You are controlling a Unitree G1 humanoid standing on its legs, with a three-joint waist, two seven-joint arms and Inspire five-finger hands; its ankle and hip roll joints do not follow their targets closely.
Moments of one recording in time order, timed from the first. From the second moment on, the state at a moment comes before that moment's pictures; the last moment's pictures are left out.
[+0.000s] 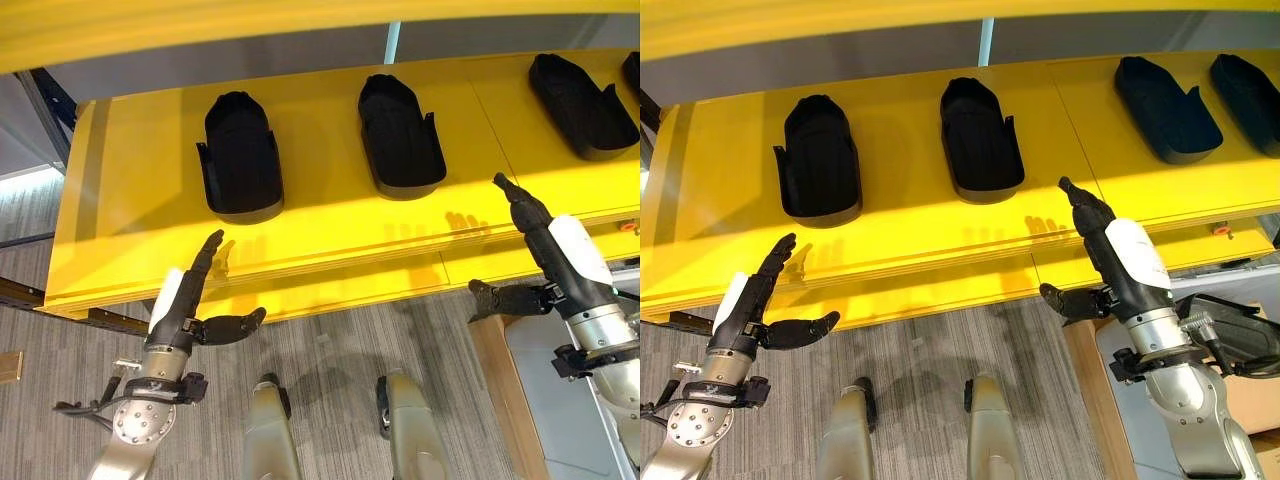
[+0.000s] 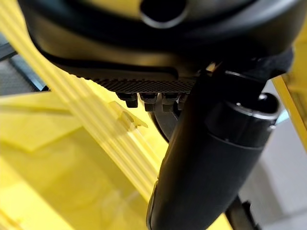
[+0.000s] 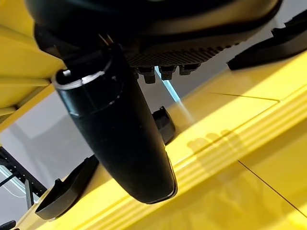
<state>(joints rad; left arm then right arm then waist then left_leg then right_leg) 0.27 0.53 0.06 -0.20 -0.15 -0.14 0.12 0.21 -0.69 -0.21 -0.34 -0.23 -0.20 0.01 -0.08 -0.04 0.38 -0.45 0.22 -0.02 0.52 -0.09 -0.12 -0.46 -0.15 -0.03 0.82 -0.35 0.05</state>
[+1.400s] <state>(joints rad) 0.33 0.30 -0.01 -0.09 -0.42 -0.14 -0.04 0.30 -0.58 -0.22 -0.26 -0.11 -0.19 0.10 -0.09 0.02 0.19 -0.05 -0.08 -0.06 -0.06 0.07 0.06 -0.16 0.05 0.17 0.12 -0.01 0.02</state>
